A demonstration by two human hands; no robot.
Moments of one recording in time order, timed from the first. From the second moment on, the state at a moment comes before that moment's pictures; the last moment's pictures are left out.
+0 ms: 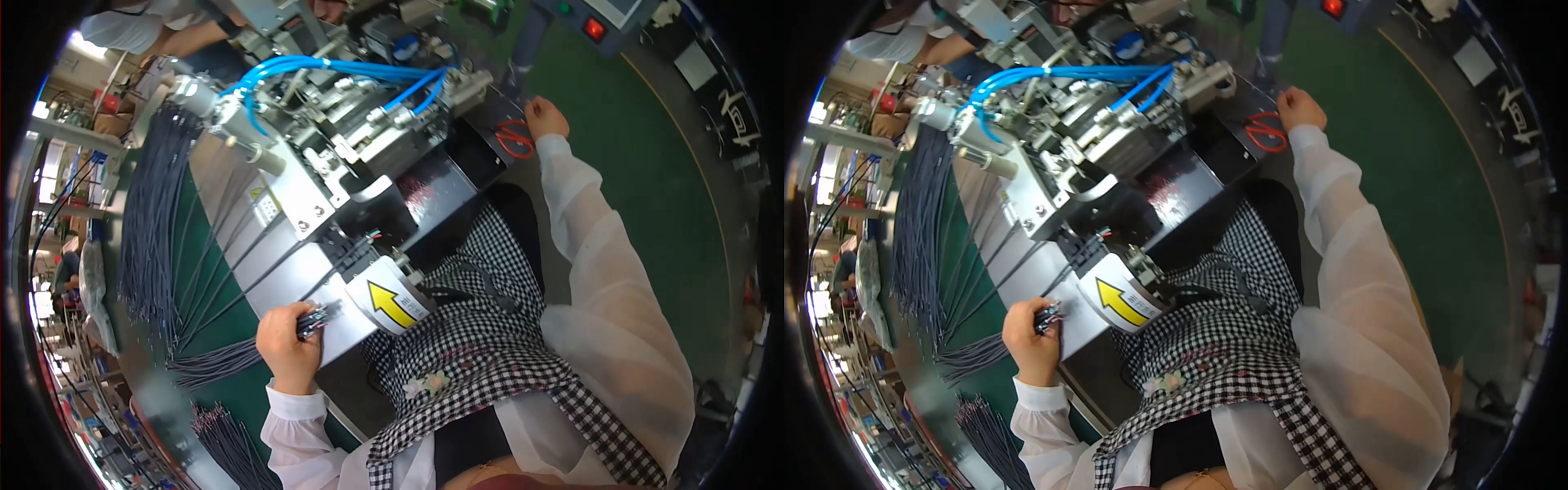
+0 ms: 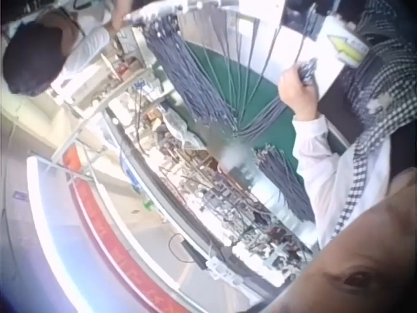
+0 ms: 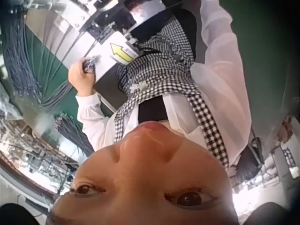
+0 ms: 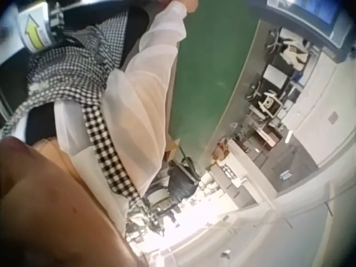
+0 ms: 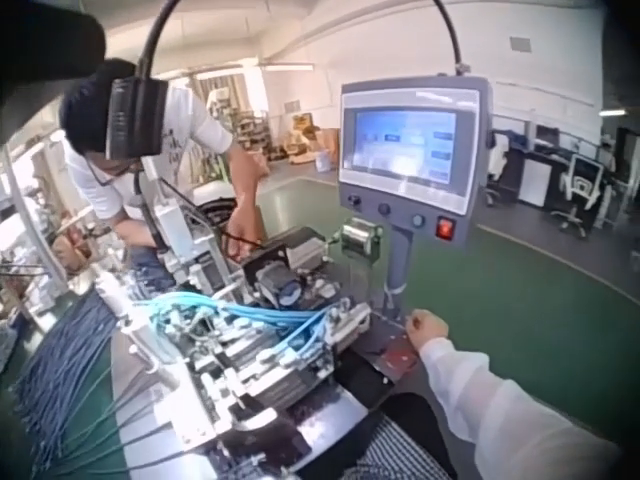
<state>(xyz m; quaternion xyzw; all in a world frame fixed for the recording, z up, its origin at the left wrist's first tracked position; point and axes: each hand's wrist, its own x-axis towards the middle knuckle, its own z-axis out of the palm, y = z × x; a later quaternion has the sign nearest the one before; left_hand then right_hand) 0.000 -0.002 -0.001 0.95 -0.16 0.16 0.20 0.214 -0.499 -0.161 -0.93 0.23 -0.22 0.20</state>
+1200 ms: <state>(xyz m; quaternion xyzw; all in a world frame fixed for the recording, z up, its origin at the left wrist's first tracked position) 0.002 0.000 -0.004 0.96 -0.16 0.17 0.19 0.213 -0.500 -0.155 -0.93 0.25 -0.19 0.19</state>
